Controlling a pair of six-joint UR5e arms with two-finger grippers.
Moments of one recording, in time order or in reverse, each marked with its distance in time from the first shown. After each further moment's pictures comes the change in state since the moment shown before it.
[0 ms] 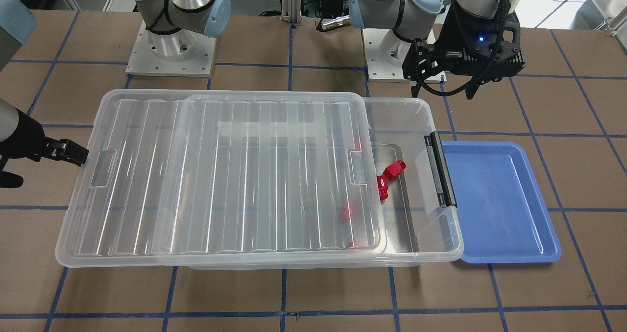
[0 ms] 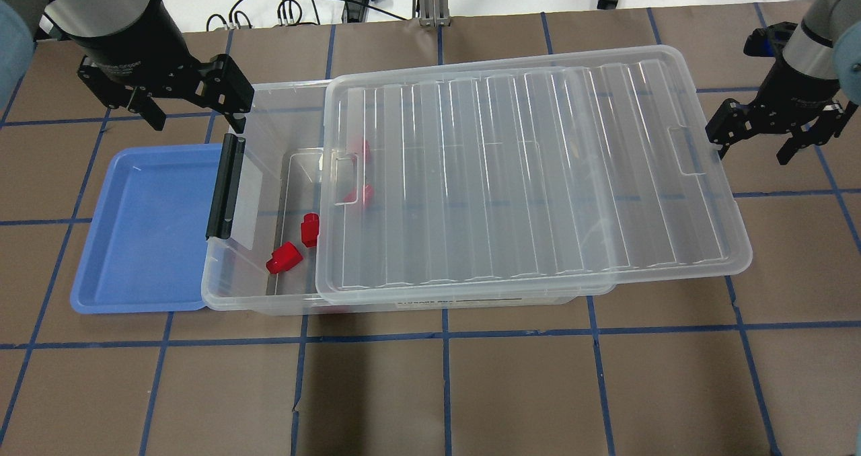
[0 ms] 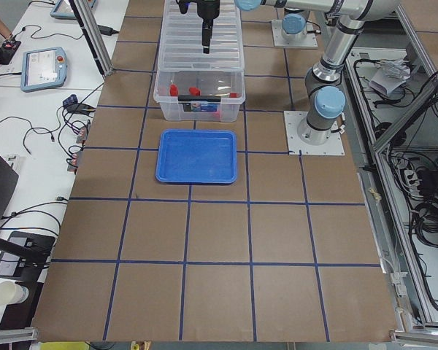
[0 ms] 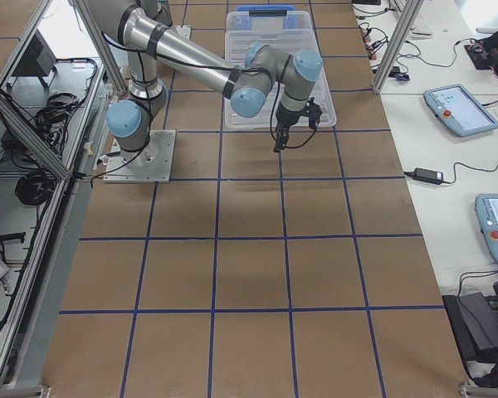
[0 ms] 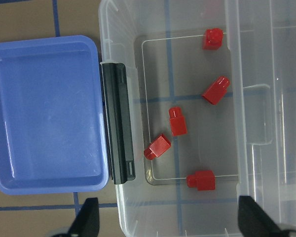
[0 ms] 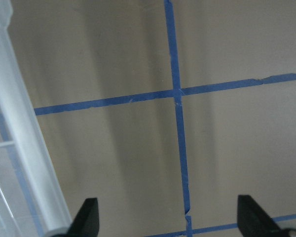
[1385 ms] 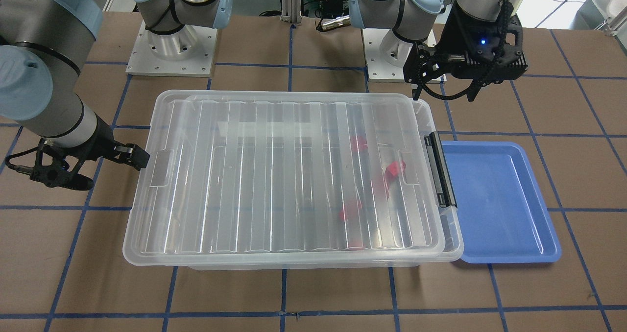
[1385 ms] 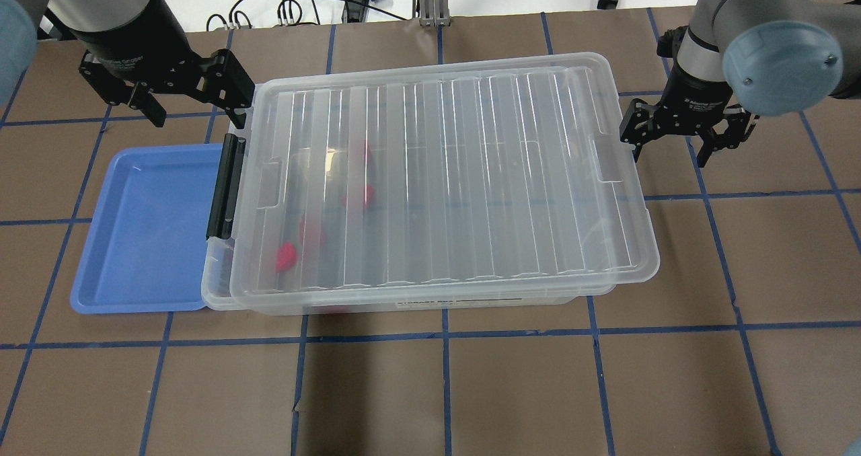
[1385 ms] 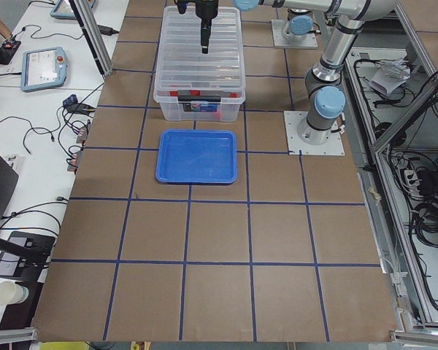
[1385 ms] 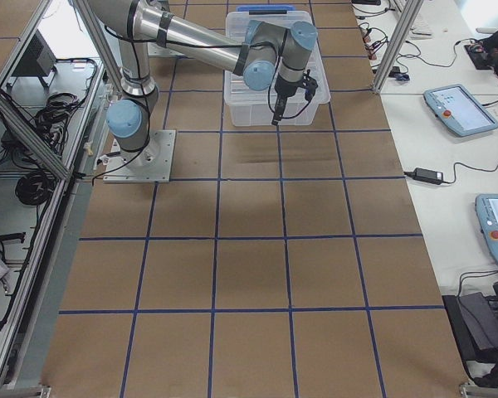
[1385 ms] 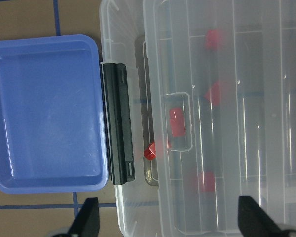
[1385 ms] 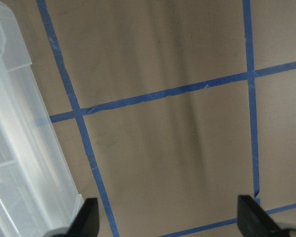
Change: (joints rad) left arm 0.000 -0.013 0.014 0.000 0.002 -0.017; right arm 0.198 -0.002 -0.001 0.011 0.006 0.271
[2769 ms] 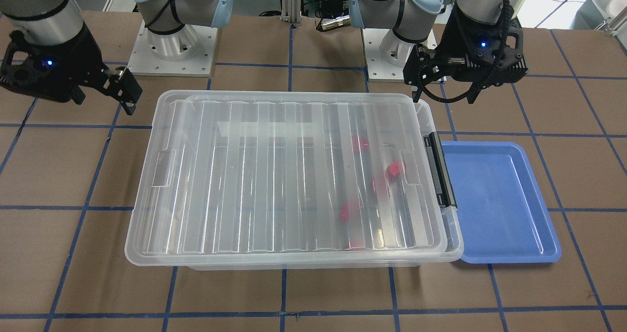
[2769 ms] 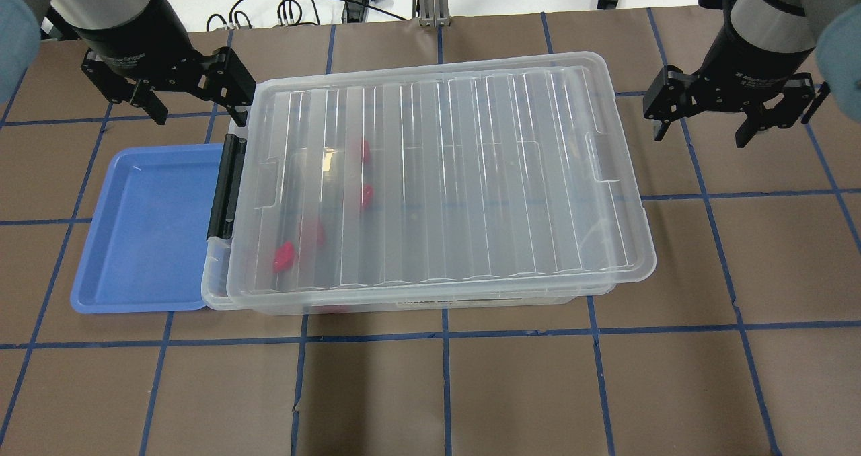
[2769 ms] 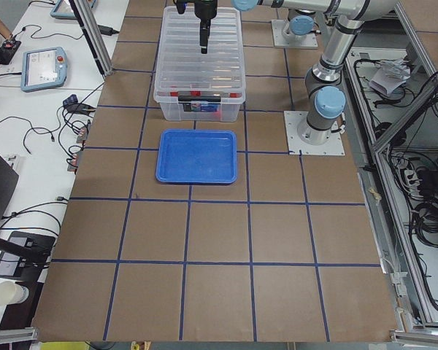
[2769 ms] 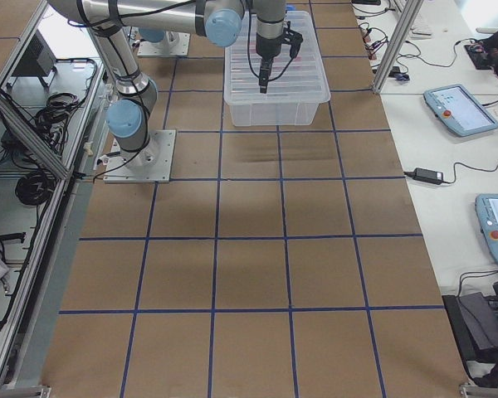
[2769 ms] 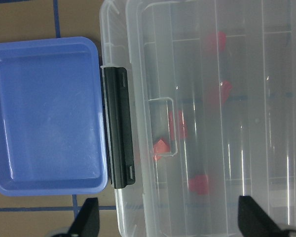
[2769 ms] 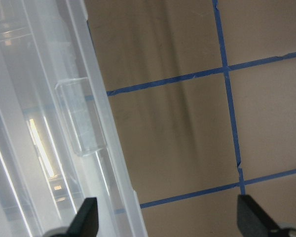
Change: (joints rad) left arm 0.000 -0.007 0.004 0.003 -0.003 0.003; right arm 0.034 -0.285 -0.016 0.127 0.031 0.014
